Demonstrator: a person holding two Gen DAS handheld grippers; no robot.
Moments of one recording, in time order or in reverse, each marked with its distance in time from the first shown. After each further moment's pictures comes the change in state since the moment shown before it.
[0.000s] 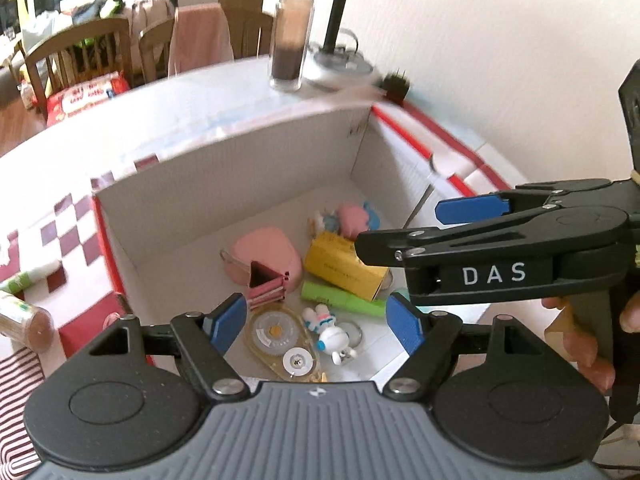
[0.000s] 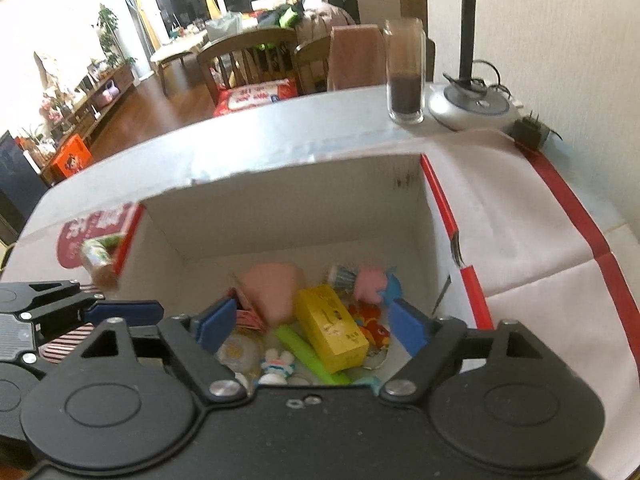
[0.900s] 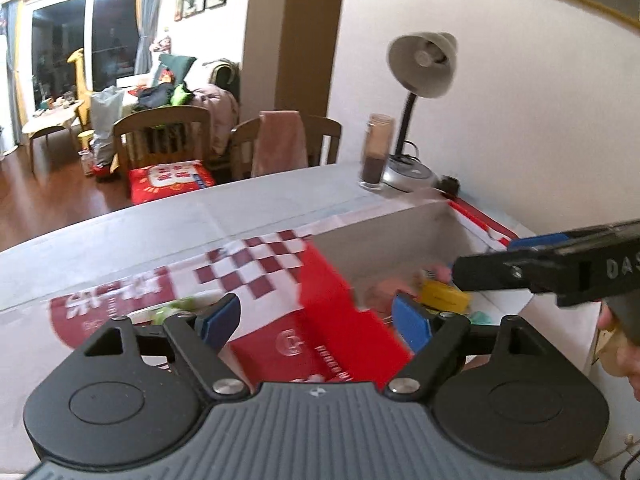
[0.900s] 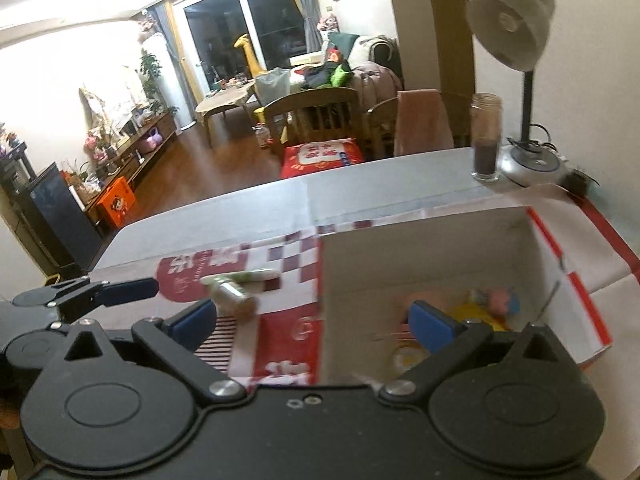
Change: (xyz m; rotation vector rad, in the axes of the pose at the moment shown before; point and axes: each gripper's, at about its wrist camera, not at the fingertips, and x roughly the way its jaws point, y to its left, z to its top) left arm -0.145 0.111 -0.077 -0.026 -0.323 0.118; right arm -0.062 0.143 -0.022 -0.017 -0.178 0.093
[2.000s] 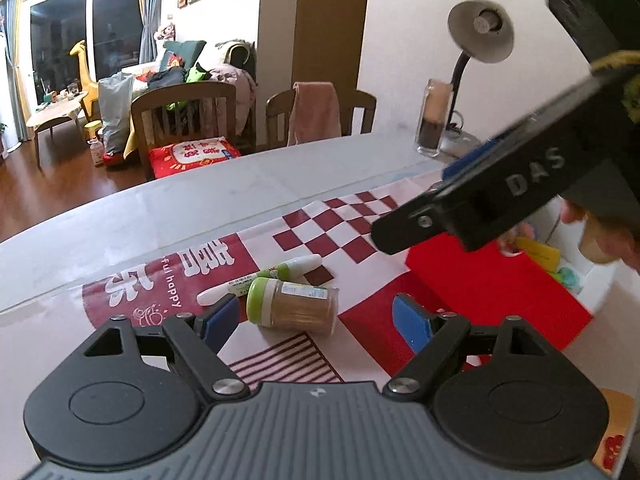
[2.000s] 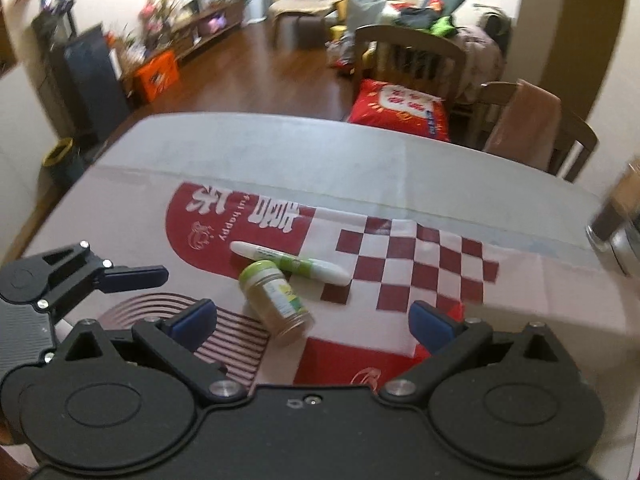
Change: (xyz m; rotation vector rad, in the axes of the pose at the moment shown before) left arm 0.056 0.115 -0.039 0.041 0.056 0.024; right arm 0.173 0.098 0.051 -0.365 0.264 0.039
